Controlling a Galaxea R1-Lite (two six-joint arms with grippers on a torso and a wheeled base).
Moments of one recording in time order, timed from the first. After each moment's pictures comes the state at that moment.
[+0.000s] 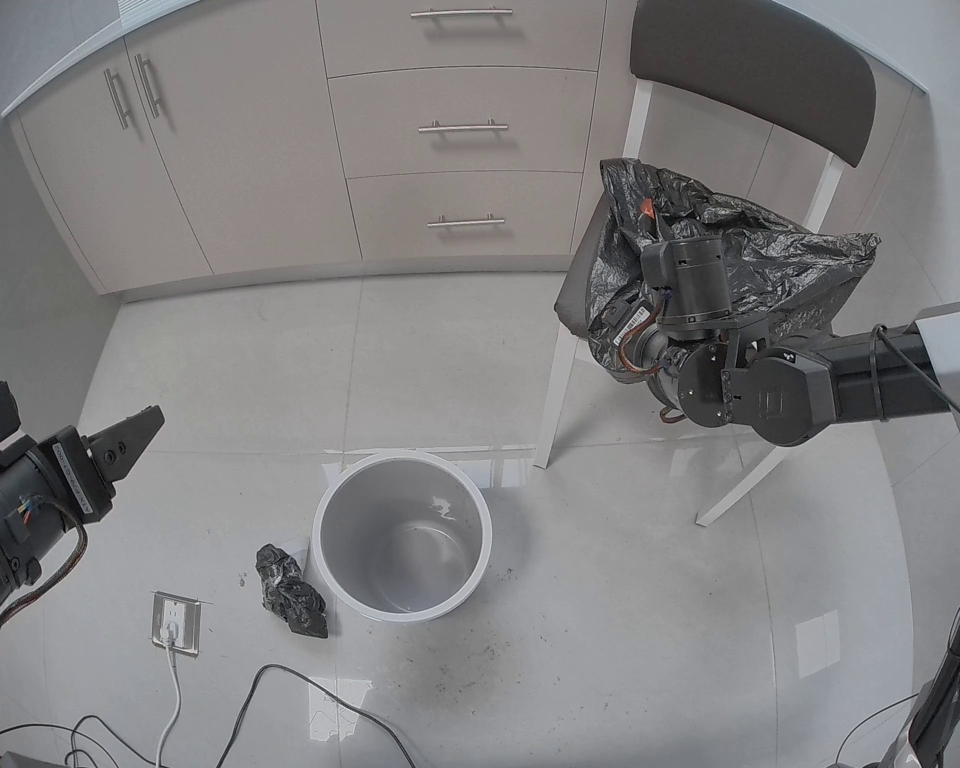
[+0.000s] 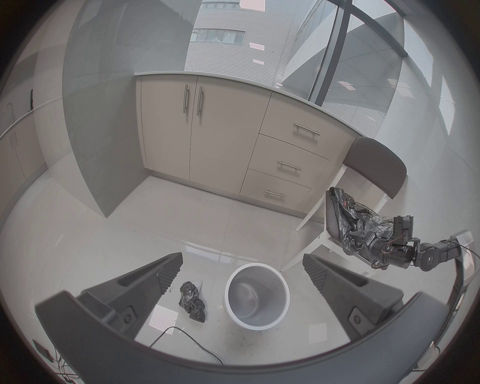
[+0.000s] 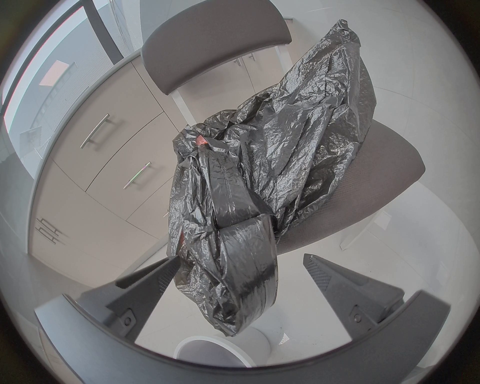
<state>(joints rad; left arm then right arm) -0.44 1.01 -0.60 -0.19 0.37 -0.38 0.57 2.04 -1.46 -0.22 -0.65 0.85</state>
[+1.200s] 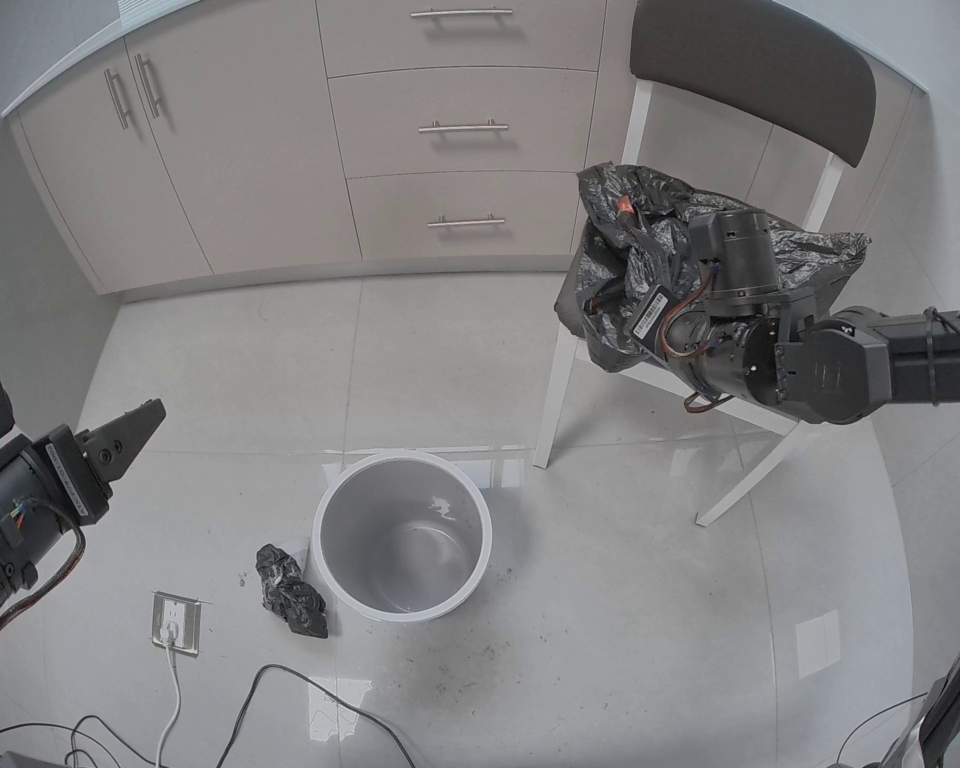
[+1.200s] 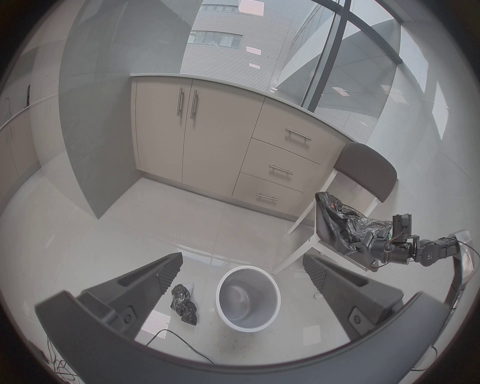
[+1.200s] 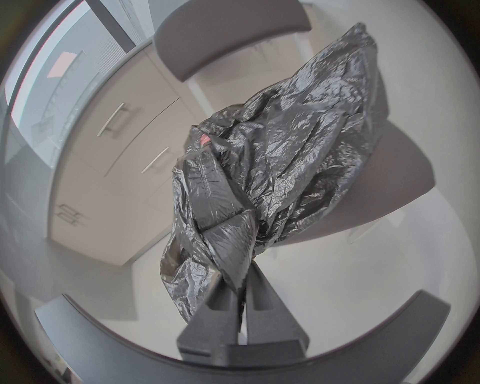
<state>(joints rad) -0.48 0.99 -0.59 -0.23 0.37 -0.38 0.53 1.94 -1.42 -0.14 -0.41 0.80</state>
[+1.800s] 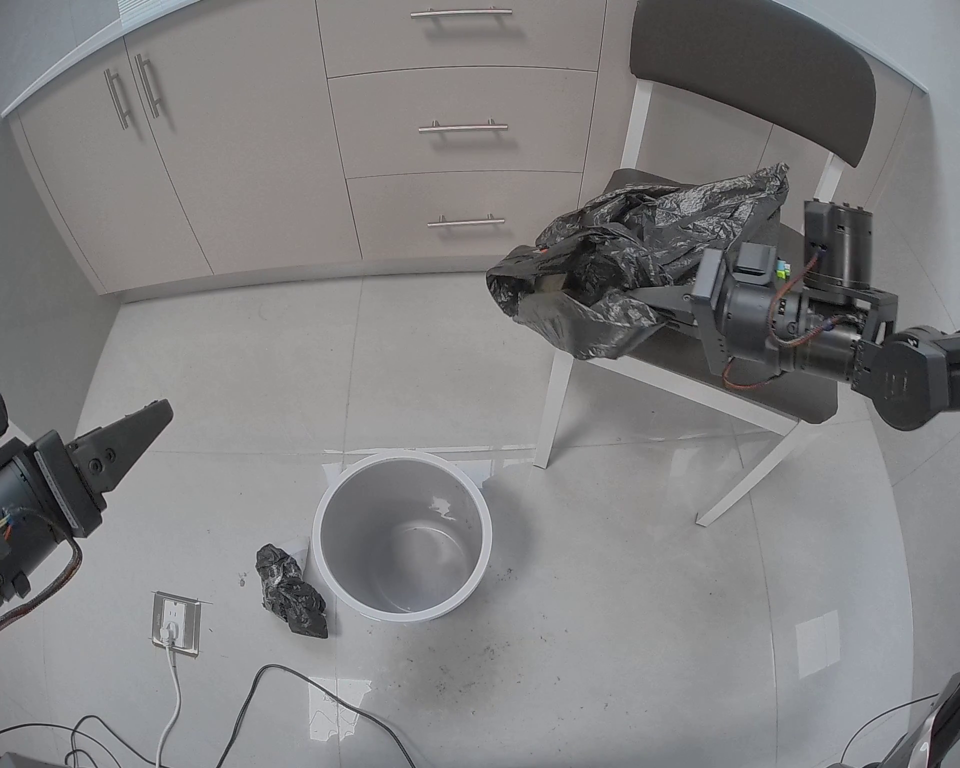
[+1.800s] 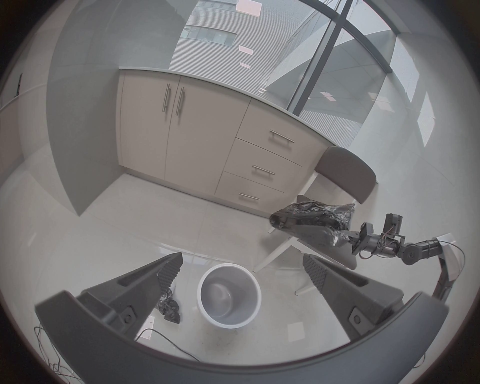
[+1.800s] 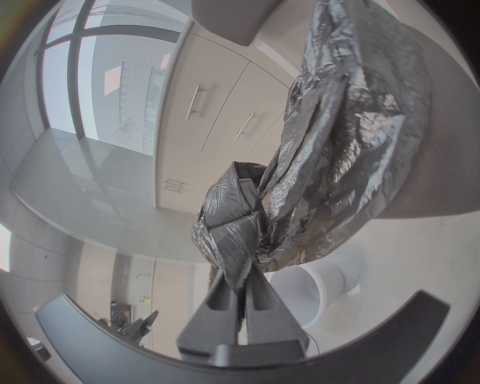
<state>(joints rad) -0.50 0.96 -0.58 -0.24 0.25 -0.39 0.35 1.80 -1.22 -0.44 0.47 0.80</state>
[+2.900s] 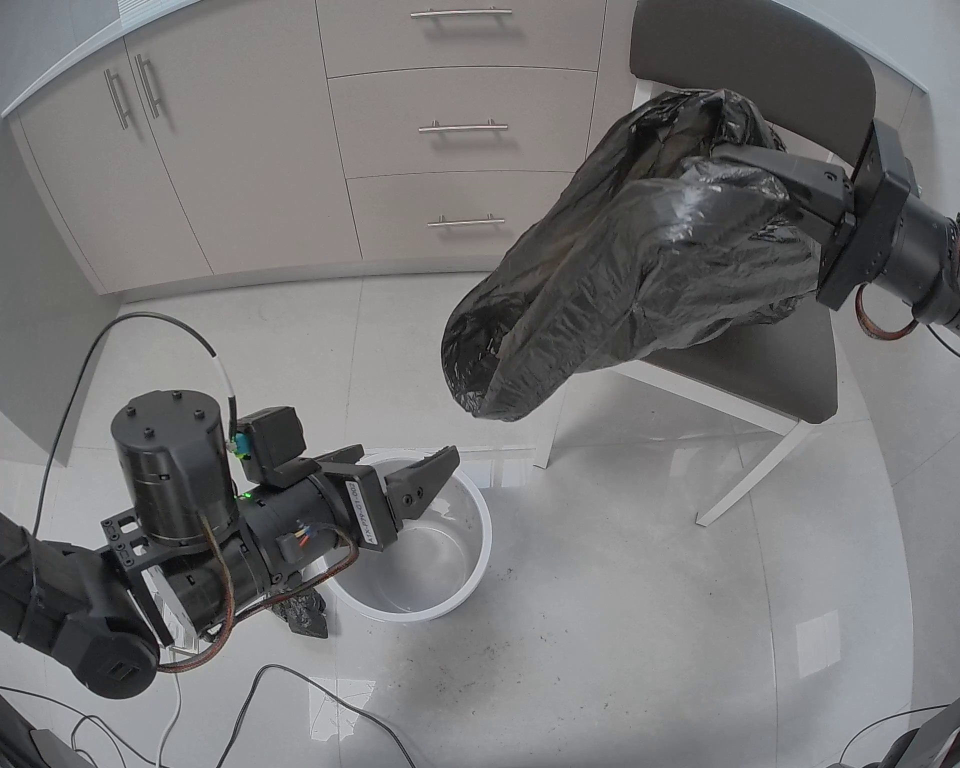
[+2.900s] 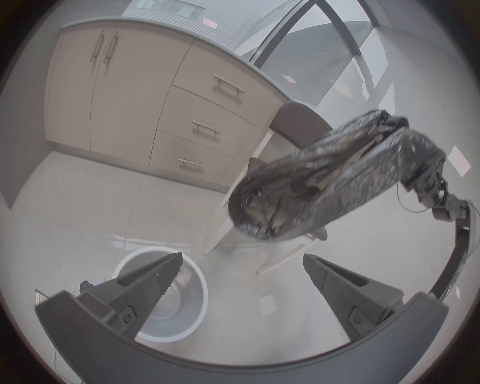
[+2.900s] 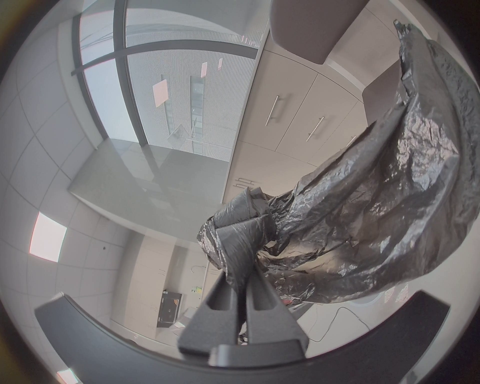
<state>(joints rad) -0.65 1.65 -0.53 -0.95 0.05 -0.37 0.46 1.41 -1.13 -0.46 0.58 0.99</state>
